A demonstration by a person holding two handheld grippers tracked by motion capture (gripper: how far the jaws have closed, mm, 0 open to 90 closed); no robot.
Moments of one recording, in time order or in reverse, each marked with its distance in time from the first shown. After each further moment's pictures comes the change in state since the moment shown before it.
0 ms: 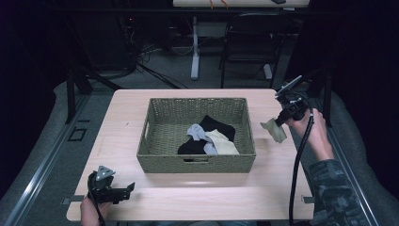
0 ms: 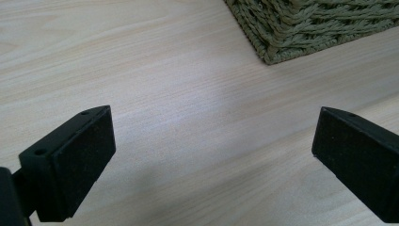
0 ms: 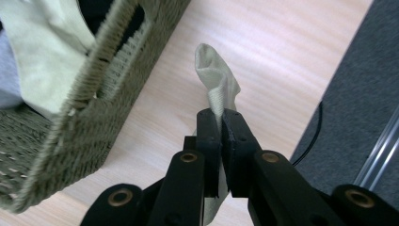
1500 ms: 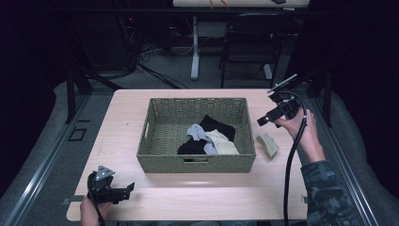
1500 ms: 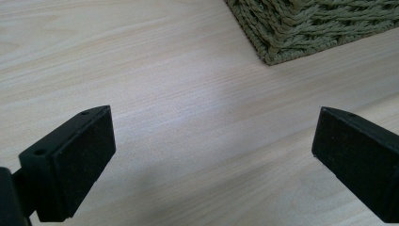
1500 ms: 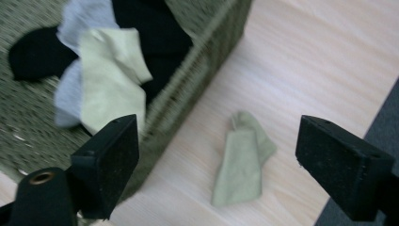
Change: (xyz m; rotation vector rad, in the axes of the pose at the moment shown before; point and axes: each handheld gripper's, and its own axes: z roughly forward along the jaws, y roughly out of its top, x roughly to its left) left arm 0.001 0.000 0.000 0.000 -0.004 -0.004; right arm 0.028 0.007 -0.011 -0.130 0.087 -0.080
